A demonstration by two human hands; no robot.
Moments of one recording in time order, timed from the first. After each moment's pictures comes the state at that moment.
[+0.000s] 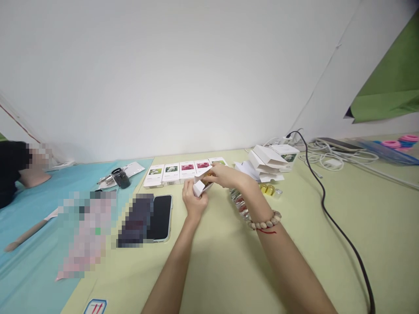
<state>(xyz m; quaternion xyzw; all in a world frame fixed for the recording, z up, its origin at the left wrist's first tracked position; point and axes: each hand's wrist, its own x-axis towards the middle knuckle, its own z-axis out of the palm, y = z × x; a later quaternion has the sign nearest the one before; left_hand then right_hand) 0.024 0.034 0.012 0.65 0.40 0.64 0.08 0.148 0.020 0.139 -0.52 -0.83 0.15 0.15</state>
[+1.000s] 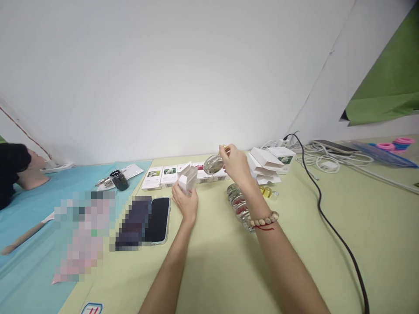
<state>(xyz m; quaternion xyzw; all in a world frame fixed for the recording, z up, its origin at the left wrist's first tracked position) 0.023 0.040 0.010 0.52 0.57 0.63 0.06 0.158 0.017 0.151 -0.71 -0.58 -0.05 0.40</state>
